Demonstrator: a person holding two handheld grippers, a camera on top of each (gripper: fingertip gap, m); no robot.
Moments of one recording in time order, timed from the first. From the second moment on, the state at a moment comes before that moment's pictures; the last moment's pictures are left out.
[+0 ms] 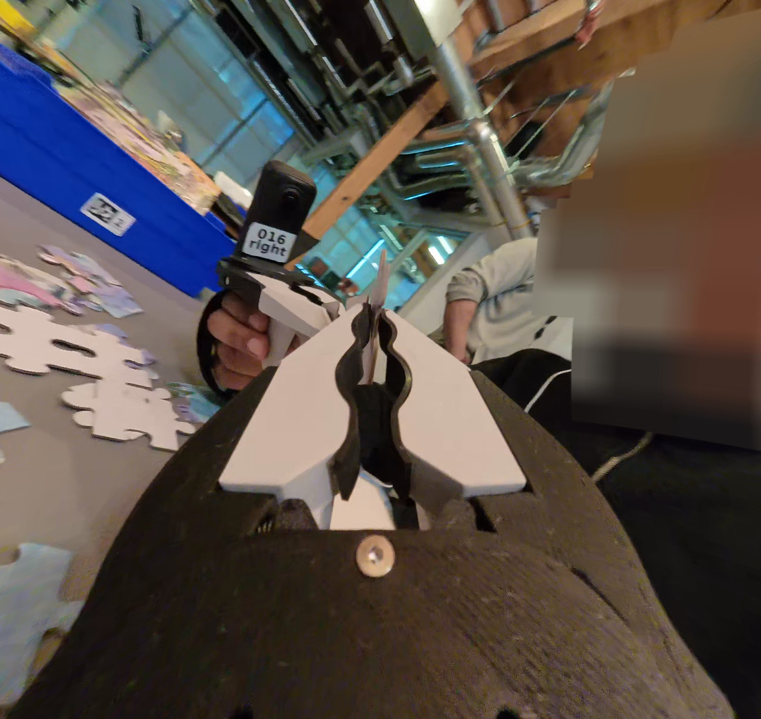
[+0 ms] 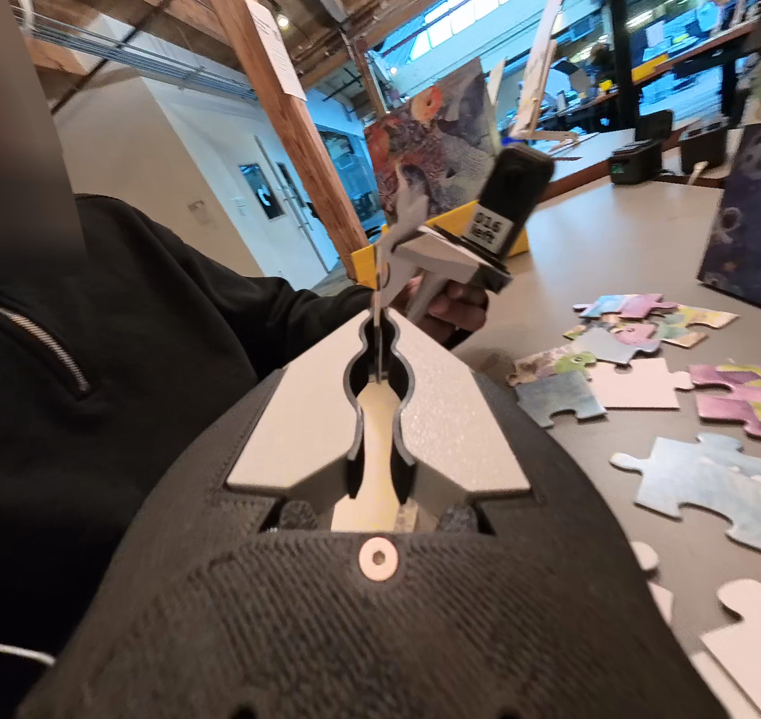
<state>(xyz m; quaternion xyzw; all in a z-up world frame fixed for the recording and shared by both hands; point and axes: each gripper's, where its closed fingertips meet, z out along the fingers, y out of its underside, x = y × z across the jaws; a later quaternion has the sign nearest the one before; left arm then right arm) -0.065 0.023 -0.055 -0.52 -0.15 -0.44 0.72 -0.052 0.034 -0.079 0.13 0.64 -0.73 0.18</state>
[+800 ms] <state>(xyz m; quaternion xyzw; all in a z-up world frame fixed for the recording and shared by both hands) -0.094 0.031 -0.091 -0.72 -0.14 0.02 0.68 -0.096 0.049 -0.109 0.26 0.70 -0.65 0.08</state>
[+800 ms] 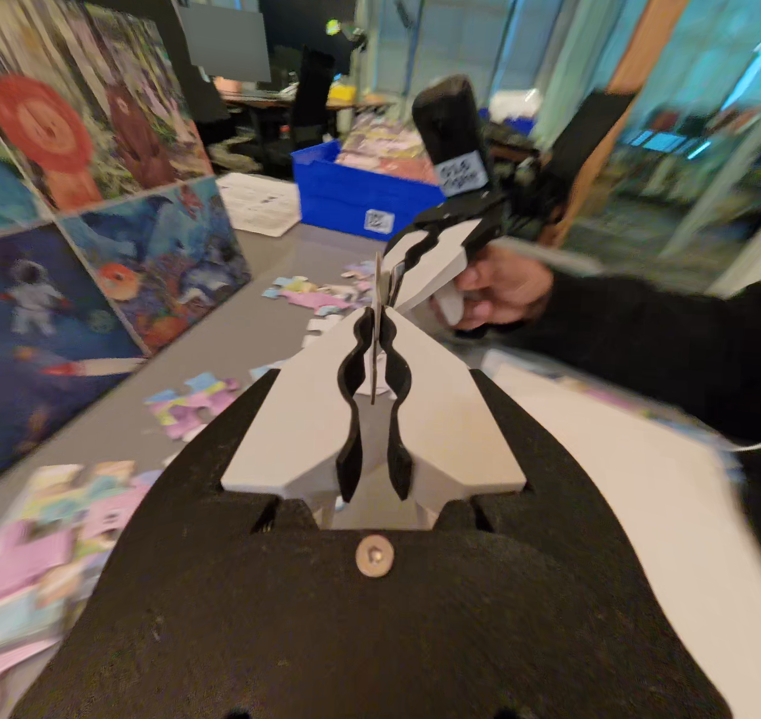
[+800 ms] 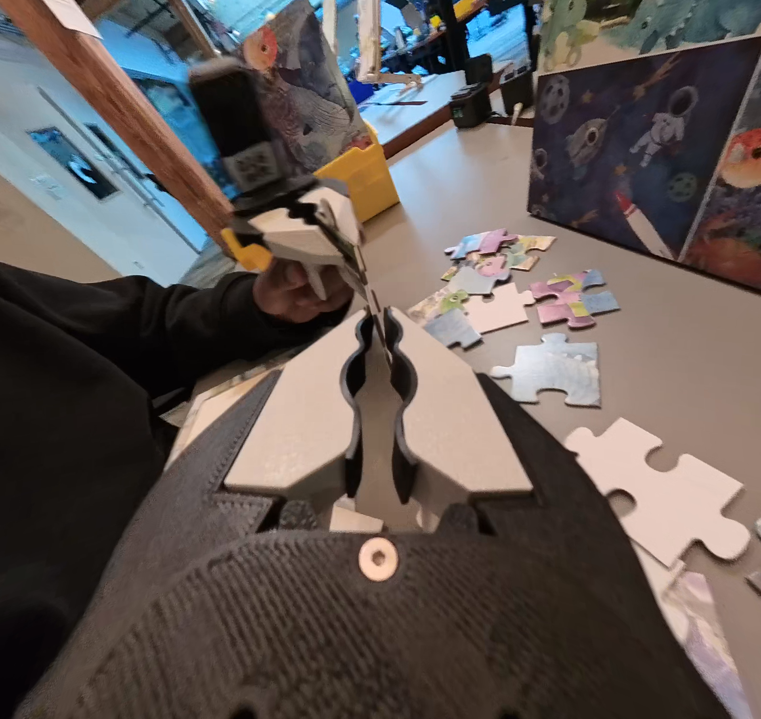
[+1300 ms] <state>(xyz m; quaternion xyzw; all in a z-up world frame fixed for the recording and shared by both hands) -0.102 0.025 -0.084 -0.70 -0.21 -0.02 0.68 -0.124 0.072 -0.129 0.31 0.75 -0.57 -0.09</state>
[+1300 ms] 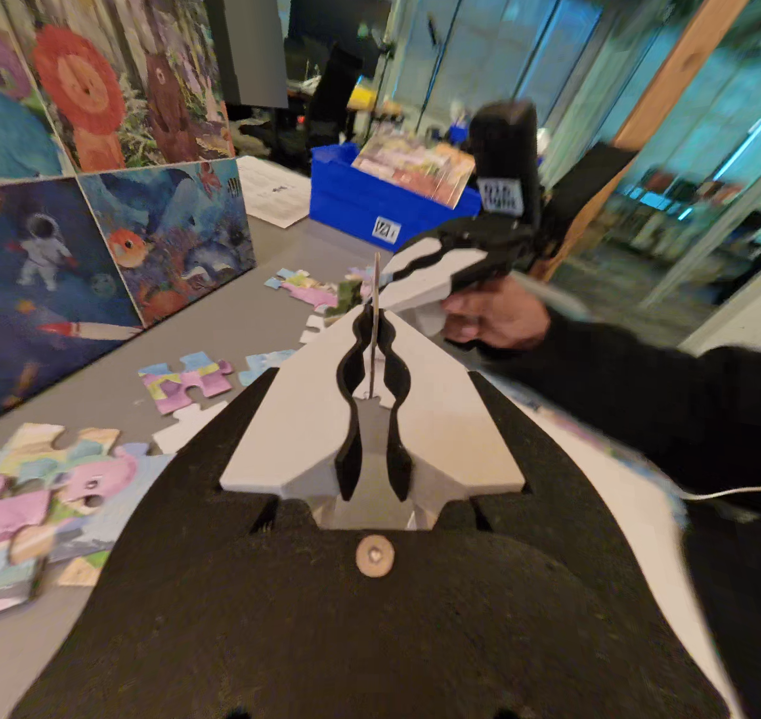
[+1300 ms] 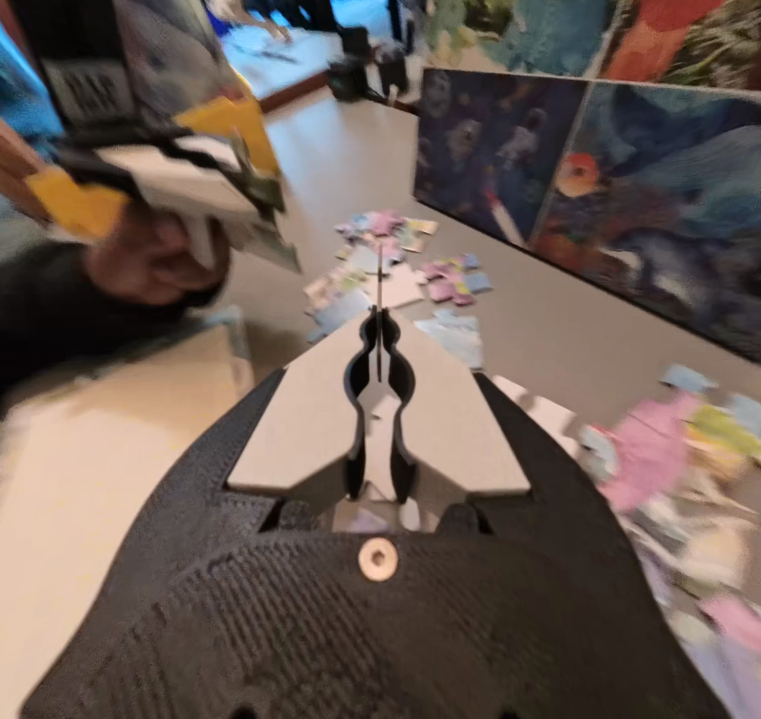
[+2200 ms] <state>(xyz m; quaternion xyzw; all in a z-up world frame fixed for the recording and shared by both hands) -0.147 -0.013 -0.152 -0.78 -0.30 -0.04 0.54 -0.143 0.112 -0.174 0.32 0.84 -0.38 -0.22</state>
